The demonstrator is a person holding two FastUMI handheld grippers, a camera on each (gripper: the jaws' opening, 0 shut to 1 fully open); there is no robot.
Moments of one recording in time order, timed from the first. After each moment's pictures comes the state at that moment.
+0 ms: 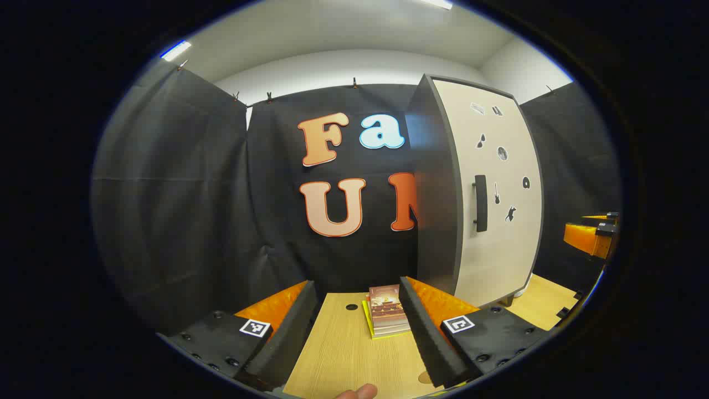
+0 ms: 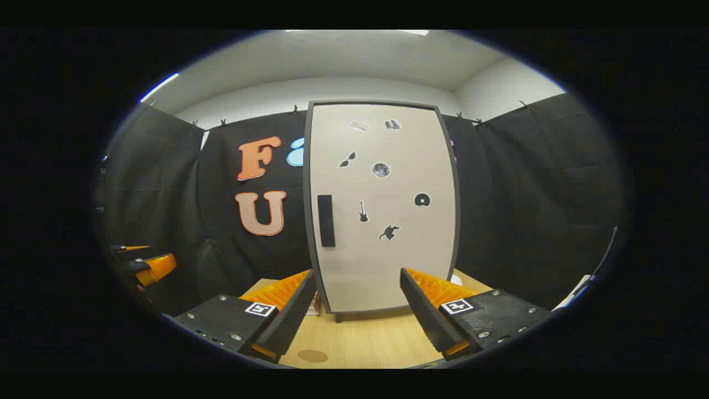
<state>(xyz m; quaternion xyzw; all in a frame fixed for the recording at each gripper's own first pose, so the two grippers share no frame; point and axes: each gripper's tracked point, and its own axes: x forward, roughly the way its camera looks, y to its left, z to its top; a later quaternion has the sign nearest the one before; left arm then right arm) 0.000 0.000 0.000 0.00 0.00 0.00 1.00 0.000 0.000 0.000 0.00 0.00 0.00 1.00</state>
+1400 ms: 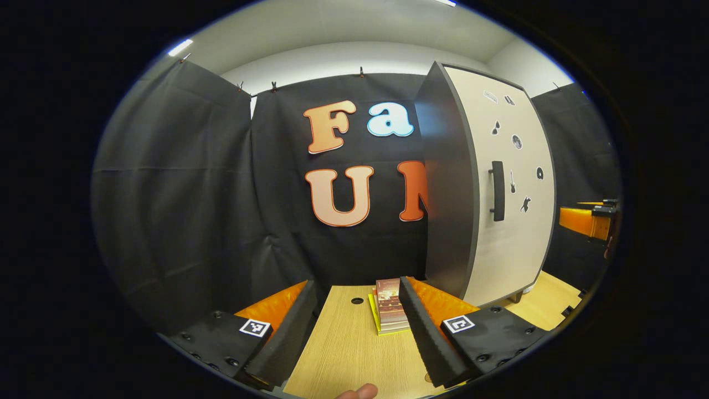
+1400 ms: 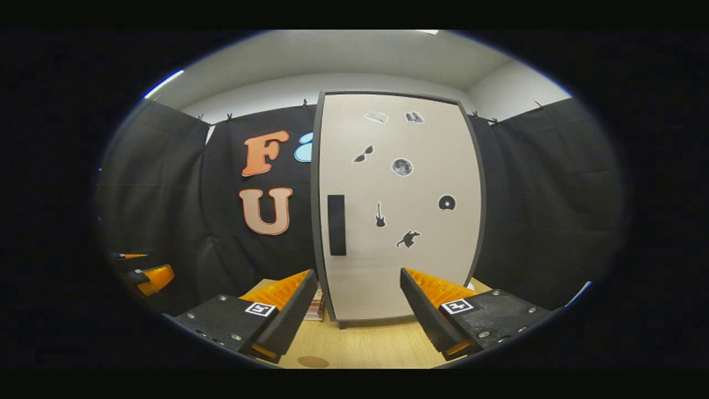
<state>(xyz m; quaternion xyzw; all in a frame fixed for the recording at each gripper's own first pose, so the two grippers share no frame) 0.026 0.008 -0.026 -0.01 0.02 0.02 1.00 0.070 0.024 0.012 -0.02 0.00 0.02 1.00</state>
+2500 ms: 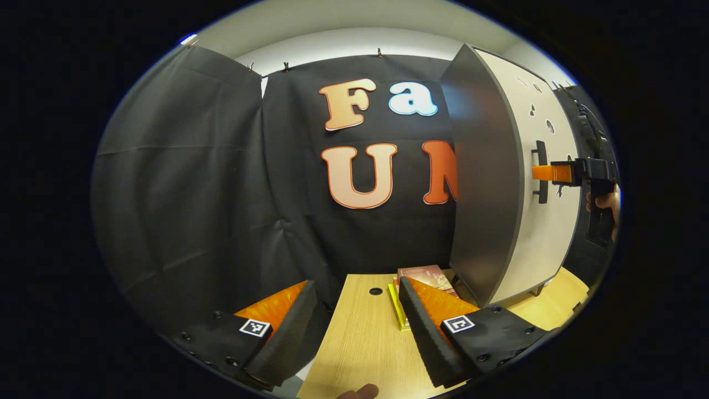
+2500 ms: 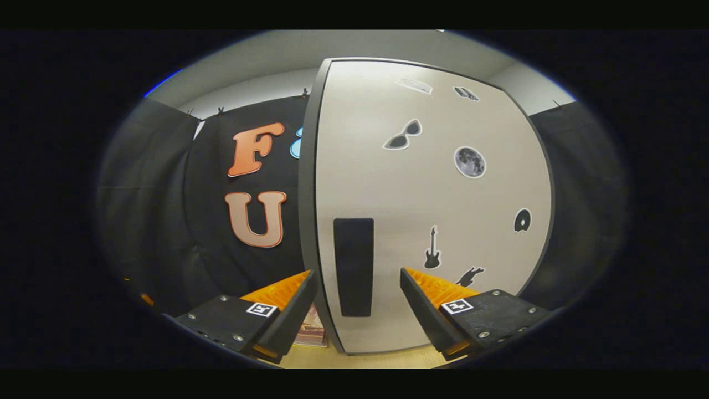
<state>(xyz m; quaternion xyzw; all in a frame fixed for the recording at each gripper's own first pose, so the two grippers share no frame) 0.079 0.078 -0.075 -0.01 0.07 0.05 1.00 0.242 0.061 0.035 -0.02 0.00 0.02 1.00</state>
